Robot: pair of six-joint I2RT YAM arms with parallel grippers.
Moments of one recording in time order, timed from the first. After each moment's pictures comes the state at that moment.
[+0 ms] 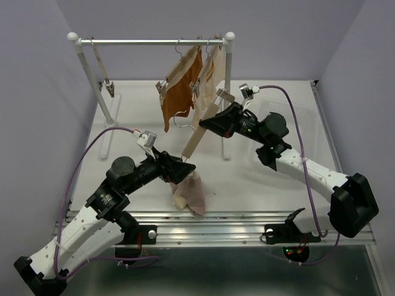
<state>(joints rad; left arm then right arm) -0.72 0.55 0.59 -0.13 0.22 -0.68 0.61 1.33 0.90 0.84 -0.58 0.92</state>
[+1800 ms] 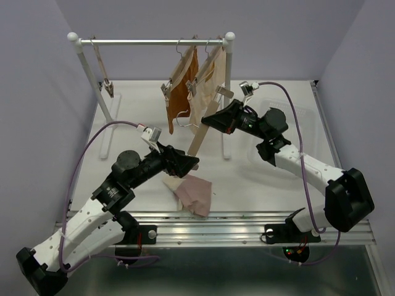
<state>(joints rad) -0.72 0.61 0.61 -0.08 0.19 -0.63 0.55 1.39 0.93 0.84 -0.64 0.96</state>
